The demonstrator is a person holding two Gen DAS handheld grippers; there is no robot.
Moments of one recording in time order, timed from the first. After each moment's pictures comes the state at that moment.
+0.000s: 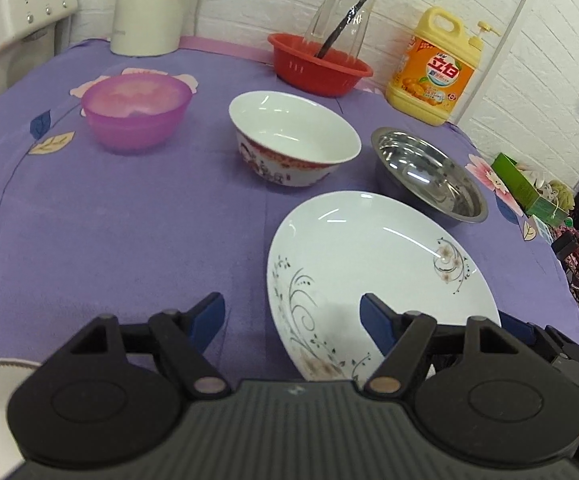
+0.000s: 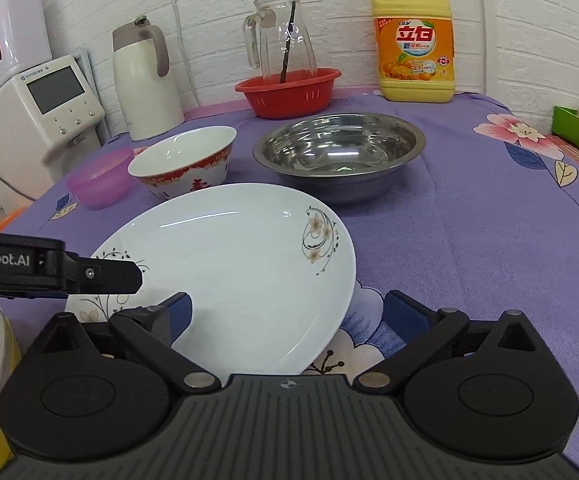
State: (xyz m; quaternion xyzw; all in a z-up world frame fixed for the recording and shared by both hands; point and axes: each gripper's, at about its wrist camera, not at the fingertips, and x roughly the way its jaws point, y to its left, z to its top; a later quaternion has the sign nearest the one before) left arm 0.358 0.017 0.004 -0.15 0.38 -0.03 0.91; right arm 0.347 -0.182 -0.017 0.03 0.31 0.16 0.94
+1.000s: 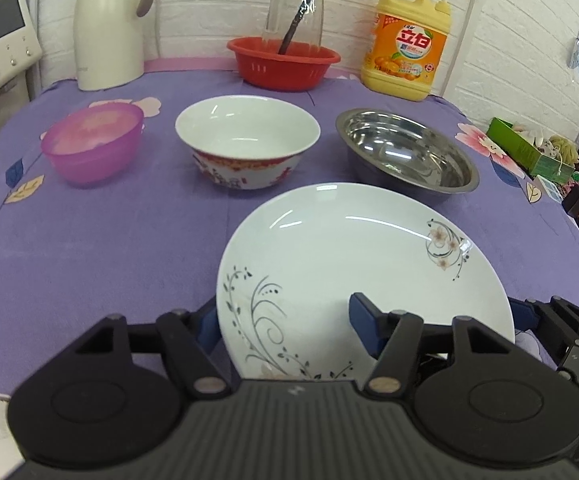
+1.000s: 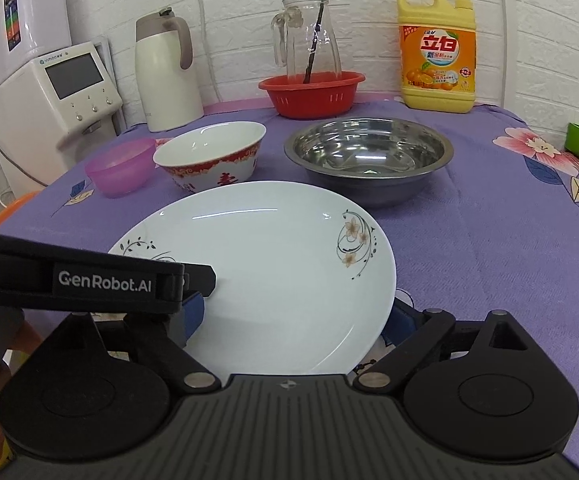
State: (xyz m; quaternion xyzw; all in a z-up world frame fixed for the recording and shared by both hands) left arm 0.370 -0.020 0.001 -0.06 0.37 -0.04 0.92; right arm 0.341 -0.169 -0.015 0.02 0.30 0.19 0.94
